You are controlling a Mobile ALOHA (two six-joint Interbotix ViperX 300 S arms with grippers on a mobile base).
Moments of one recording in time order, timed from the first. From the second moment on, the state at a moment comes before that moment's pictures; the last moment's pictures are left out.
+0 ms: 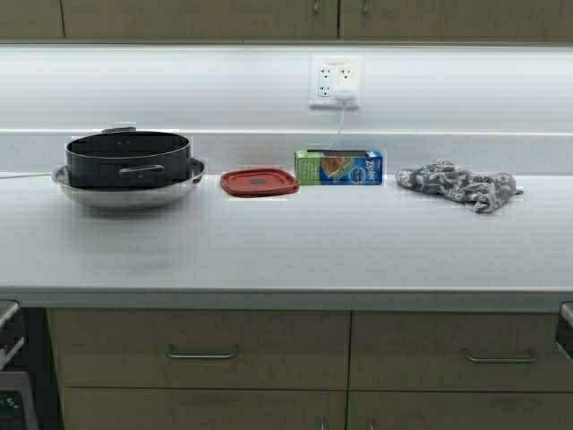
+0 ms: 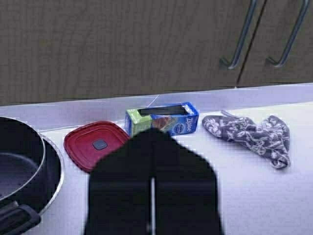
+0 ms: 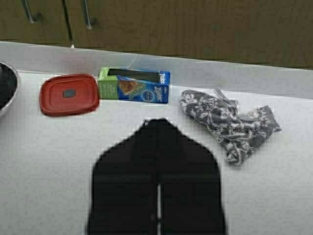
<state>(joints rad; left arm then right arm) -0.29 -0.21 0.59 0.38 -0.32 -0.48 0.16 -0.49 0.72 -0.54 -0.02 0.51</state>
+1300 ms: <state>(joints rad) -0.29 -0.21 0.59 0.38 -0.32 -0.48 0.16 -0.48 0.72 -0.54 -0.02 0.51</state>
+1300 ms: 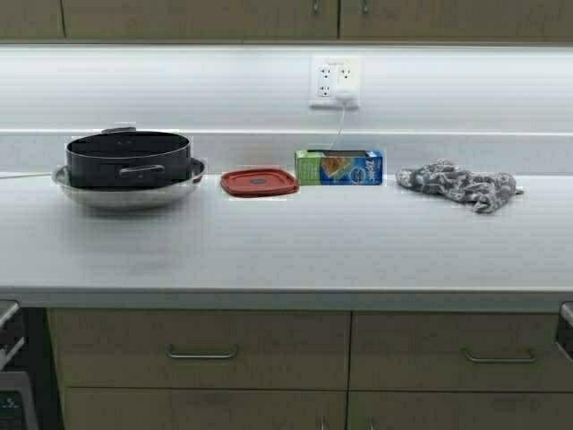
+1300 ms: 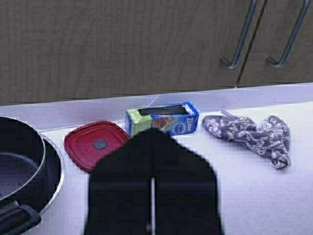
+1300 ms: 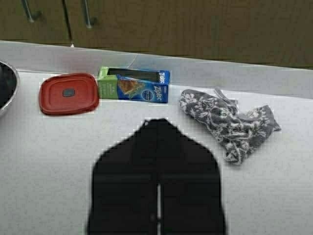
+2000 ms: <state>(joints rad) -0.29 -0.21 0.59 0.38 -0.33 -0.49 0.16 -0.49 0.72 -0.54 -0.02 0.51</state>
